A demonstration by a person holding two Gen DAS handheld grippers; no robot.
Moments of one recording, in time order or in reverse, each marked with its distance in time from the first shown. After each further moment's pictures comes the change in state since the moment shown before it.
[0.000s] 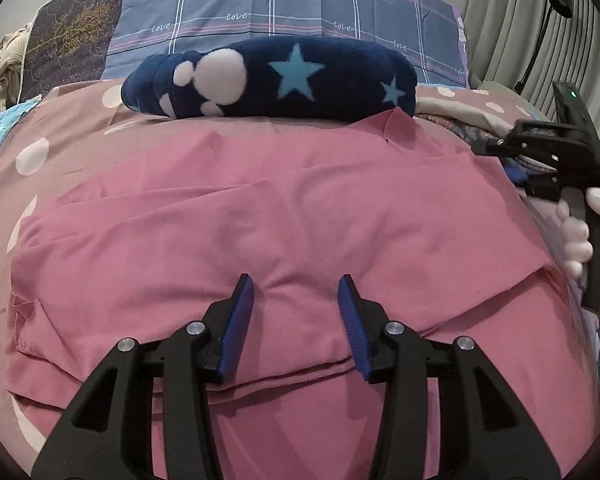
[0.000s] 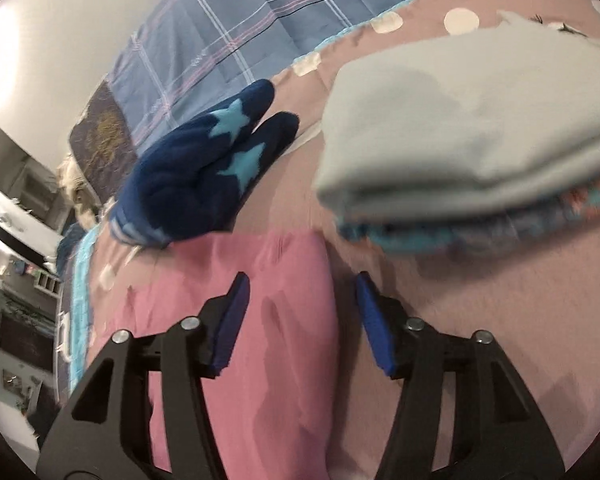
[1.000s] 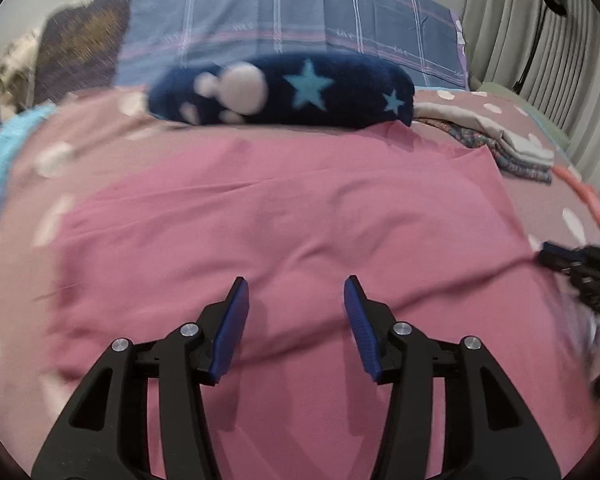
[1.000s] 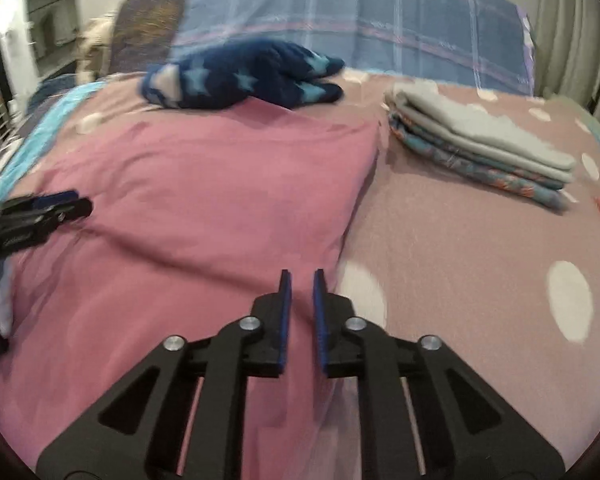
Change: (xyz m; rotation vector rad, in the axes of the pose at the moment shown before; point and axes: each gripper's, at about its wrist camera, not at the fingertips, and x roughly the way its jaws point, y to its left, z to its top) left arm -0.051 0.014 -0.013 0.036 -0.031 0.056; right arm -0.079 0.039 -0.137 -0.564 -0.053 -0.217
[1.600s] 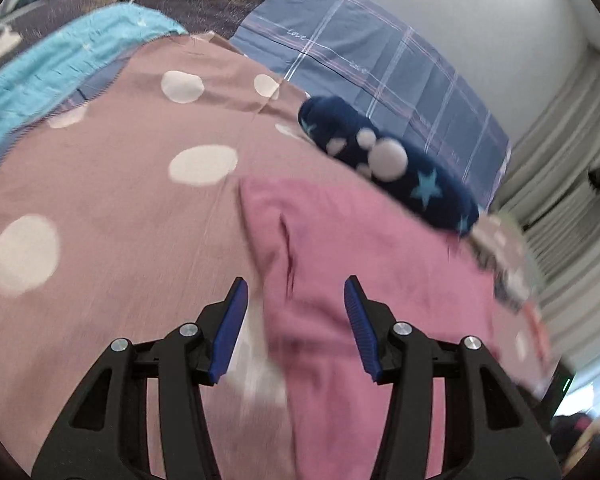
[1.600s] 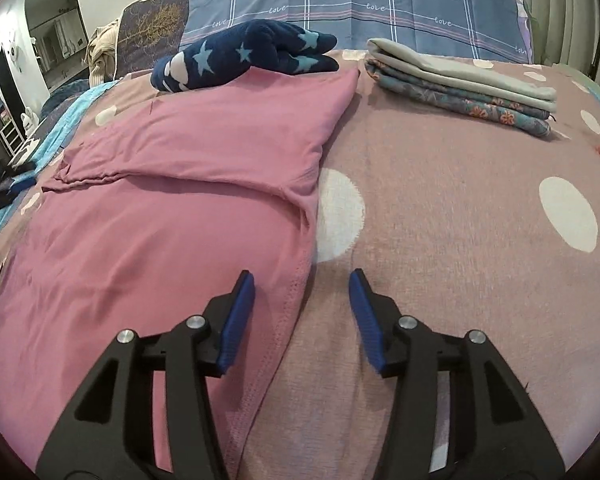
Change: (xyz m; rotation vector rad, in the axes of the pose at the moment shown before) left arm -0.031 0.179 -0.017 -0.543 -0.056 -0.153; right arm -0.014 -0.022 -0.054 0.077 0.033 0.070
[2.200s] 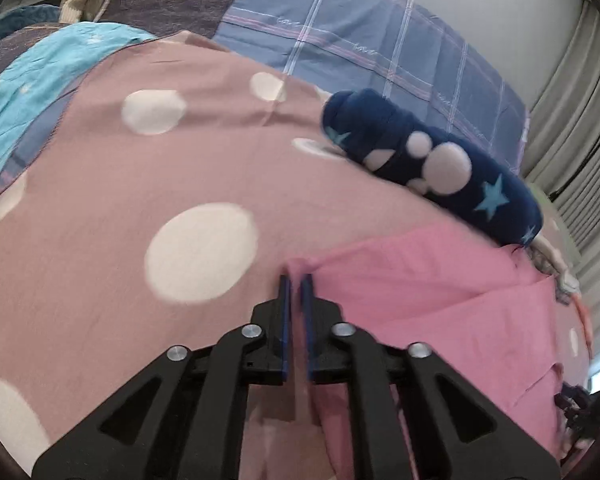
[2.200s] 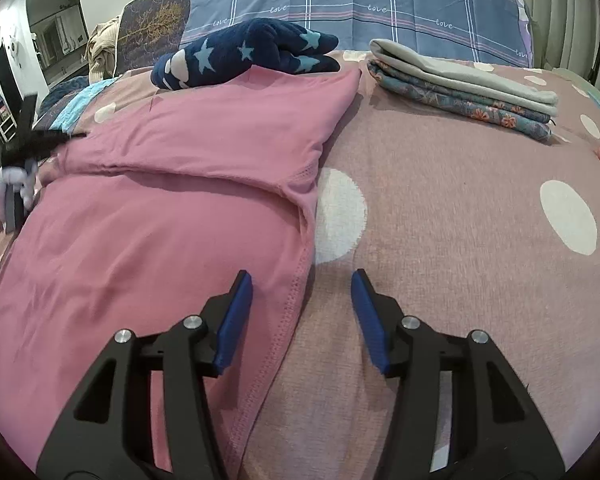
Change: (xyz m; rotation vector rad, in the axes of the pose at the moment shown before) left arm 0.080 0.018 0.052 0.169 0.011 0.078; right arm 0.000 0.002 -0.001 -0.014 -0.003 -0.015
